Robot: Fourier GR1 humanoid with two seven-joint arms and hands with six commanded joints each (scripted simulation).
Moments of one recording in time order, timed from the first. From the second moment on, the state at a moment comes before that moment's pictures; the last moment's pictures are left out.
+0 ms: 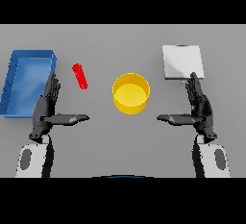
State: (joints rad) left arm 0.00 0.00 0.00 -1.57 0.00 0.00 0.00; right arm 0.00 0.00 0.00 -1.57 0.00 0.00 0.00
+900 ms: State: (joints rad) left arm -0.03 0.05 -0.10 -1.59 -0.13 -0.02 0.07; right arm 0.13 -0.06 0.13 -1.72 0.21 -0.02 -0.10
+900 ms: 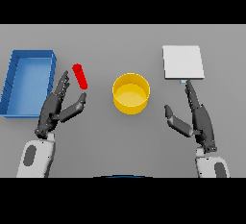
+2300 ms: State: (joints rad) left arm -0.54 0.04 0.08 -0.89 -0.13 0.02 -0.12; right arm 0.12 -0.07 0.11 -1.74 0.19 -0.01 -0.09
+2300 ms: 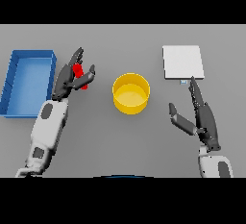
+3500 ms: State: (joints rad) left arm -0.62 0.14 -0.16 -1.08 -0.30 0.09 -0.03; right arm 0.11 -0.07 0.13 -1.73 0.26 -0.04 -0.10
